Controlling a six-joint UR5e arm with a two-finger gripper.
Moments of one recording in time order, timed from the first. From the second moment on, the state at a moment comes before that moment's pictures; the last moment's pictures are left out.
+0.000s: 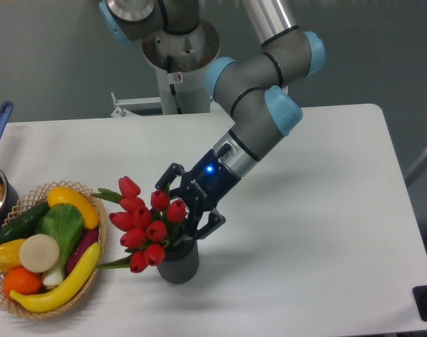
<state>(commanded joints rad) 2.55 -1.90 -1.79 -0.87 0.54 1.39</state>
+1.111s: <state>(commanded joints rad) 2.58 -1.85 -1.76 -0.87 0.41 1.21</state>
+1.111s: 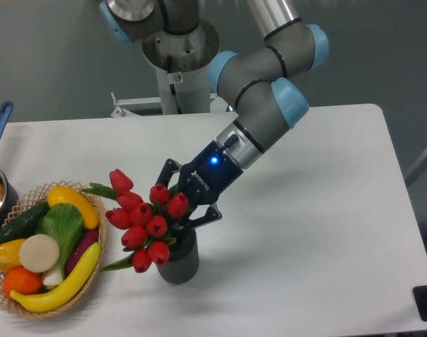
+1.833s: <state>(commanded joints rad) 2.60 -1.77 -1.70 -0.87 0.39 1.07</state>
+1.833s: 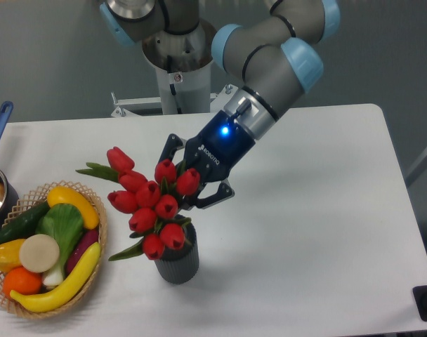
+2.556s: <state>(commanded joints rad) 2.62 -1.72 -1.58 -0.87 0.36 0.88</state>
